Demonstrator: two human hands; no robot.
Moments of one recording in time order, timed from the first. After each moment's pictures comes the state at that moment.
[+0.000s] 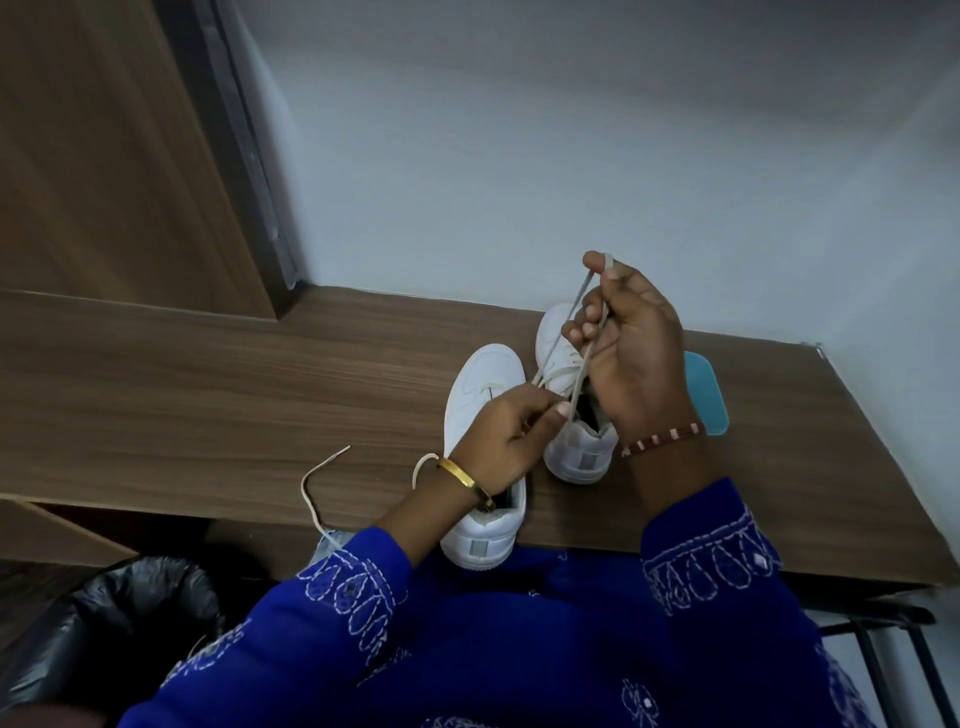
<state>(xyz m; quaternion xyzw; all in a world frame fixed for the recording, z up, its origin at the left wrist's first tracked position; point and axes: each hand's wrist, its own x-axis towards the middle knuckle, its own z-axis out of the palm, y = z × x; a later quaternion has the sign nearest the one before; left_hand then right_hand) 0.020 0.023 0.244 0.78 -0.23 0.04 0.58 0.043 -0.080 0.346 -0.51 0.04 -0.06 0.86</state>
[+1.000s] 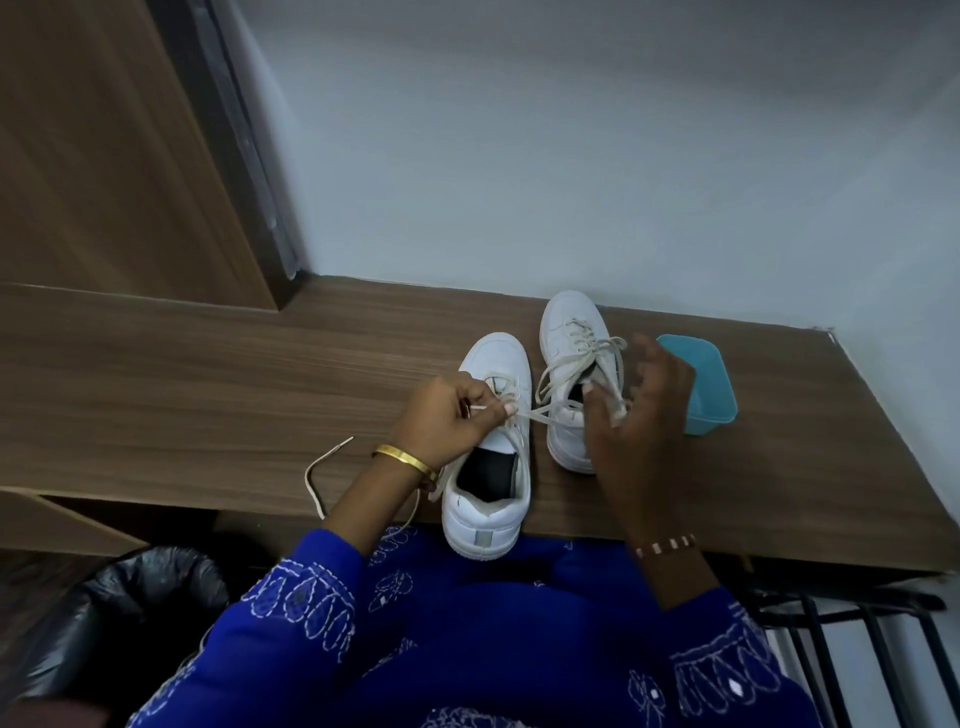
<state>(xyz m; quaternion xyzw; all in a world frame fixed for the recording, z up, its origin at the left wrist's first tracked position) 0.033 0.074 0.233 0.85 -0.14 0.03 0.51 -0.004 -0.098 0.270 -0.87 0.04 -0.29 0.40</state>
